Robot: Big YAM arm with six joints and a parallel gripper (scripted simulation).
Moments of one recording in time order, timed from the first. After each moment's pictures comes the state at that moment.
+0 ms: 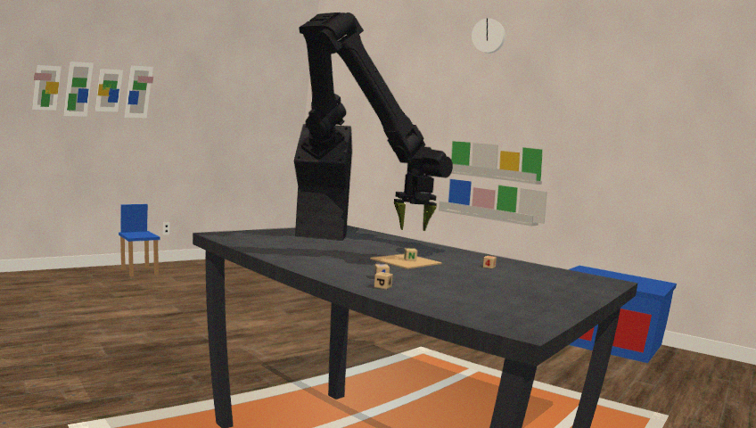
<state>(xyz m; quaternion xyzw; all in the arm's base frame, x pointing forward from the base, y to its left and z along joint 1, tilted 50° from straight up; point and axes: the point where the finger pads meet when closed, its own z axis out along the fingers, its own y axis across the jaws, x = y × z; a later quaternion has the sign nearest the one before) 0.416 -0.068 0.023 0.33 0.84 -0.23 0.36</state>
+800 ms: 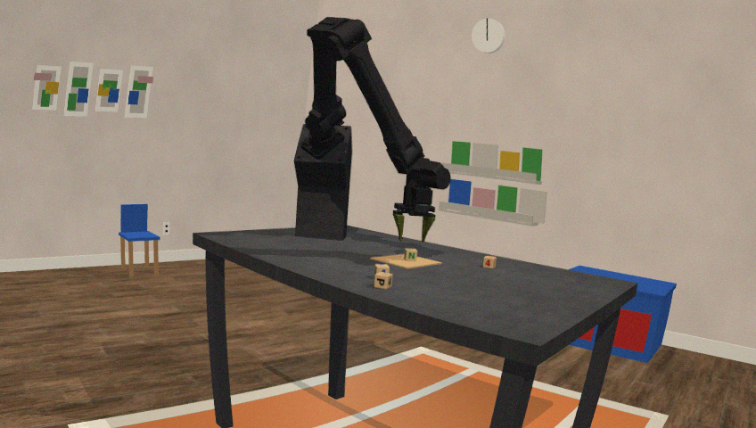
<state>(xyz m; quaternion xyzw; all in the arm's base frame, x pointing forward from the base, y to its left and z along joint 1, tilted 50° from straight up) 0.429 -0.088 0.004 0.33 0.84 -0.23 0.36</state>
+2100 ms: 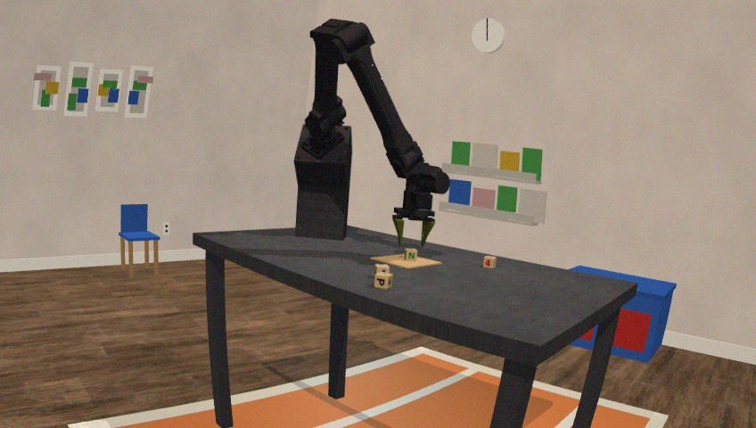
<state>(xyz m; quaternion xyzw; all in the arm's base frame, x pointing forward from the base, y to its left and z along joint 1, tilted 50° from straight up) 0.435 -0.096 -0.003 0.33 0.84 -0.23 0.36</state>
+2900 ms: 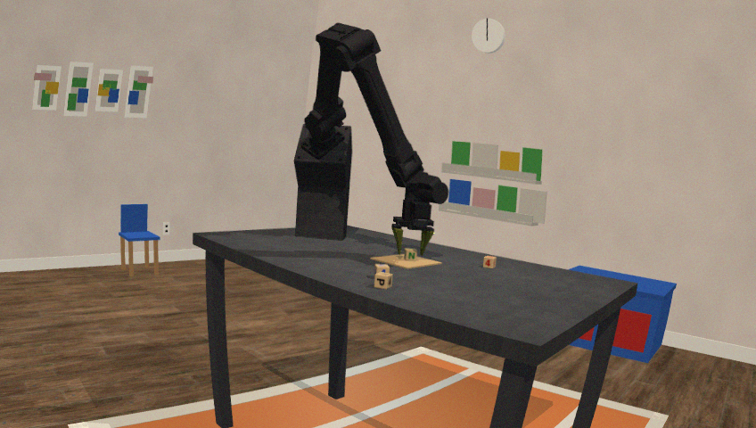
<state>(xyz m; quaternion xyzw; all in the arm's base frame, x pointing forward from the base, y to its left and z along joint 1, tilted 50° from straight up) 0.446 -0.112 -0.019 0.33 0.84 -0.23 0.36</state>
